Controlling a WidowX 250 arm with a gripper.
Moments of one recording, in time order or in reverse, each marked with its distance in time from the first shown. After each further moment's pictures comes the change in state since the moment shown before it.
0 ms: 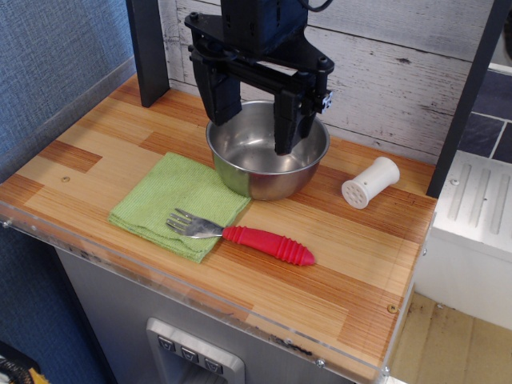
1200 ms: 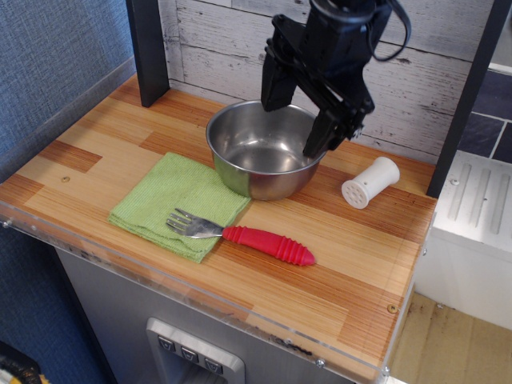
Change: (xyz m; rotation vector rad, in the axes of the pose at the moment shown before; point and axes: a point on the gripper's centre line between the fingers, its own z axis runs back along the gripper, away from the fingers) arm 0.055 -0.002 -0.046 0.260 0.066 -0.328
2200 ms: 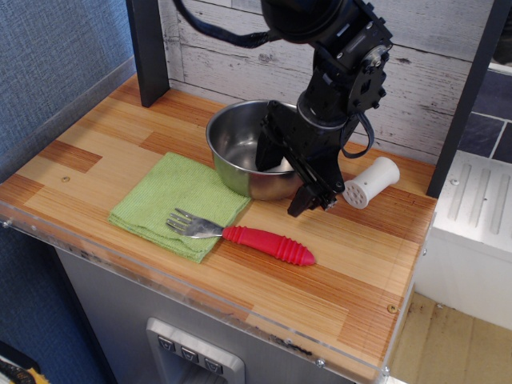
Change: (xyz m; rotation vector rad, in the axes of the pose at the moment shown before) arm 0.005 -0.003 -0.084 0.059 0.005 -0.035
